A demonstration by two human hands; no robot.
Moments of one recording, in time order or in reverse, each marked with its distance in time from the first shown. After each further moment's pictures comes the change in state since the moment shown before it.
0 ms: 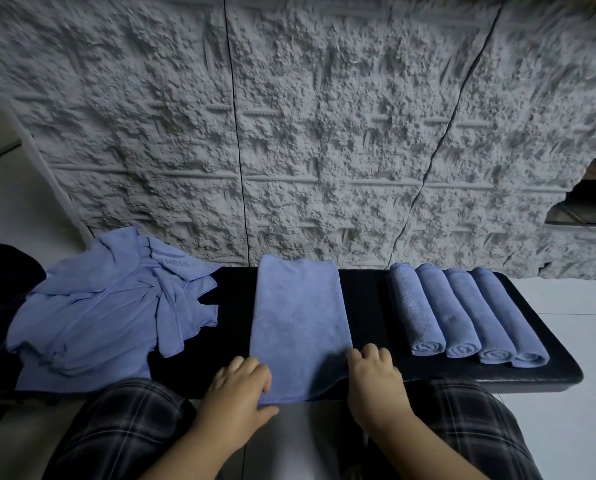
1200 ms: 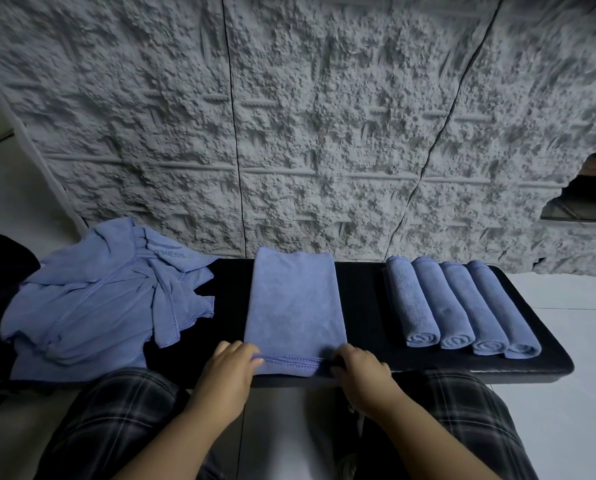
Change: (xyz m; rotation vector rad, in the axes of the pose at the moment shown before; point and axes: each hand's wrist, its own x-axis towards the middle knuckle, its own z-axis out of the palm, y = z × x) left_hand 0.011 -0.003 0.001 -0.183 0.095 -0.239; right_hand 0.010 0.011 0.012 0.297 -0.221 -0.032
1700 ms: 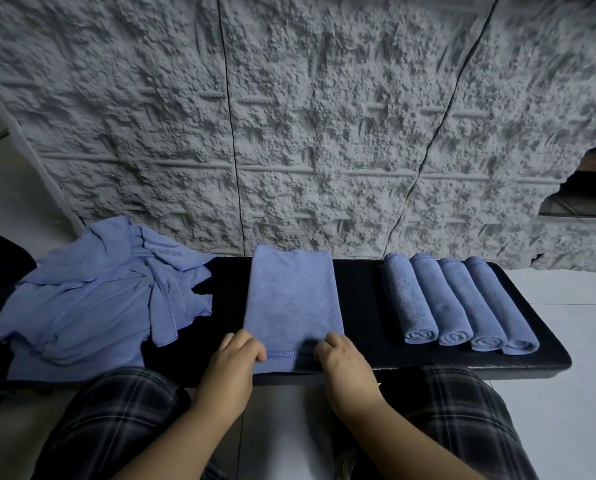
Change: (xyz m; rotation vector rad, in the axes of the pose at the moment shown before) left_hand 0.005 -0.003 0.008 0.057 0.102 0.160; right_hand 0.003 -0.019 0.021 -0.201 0.249 -0.234
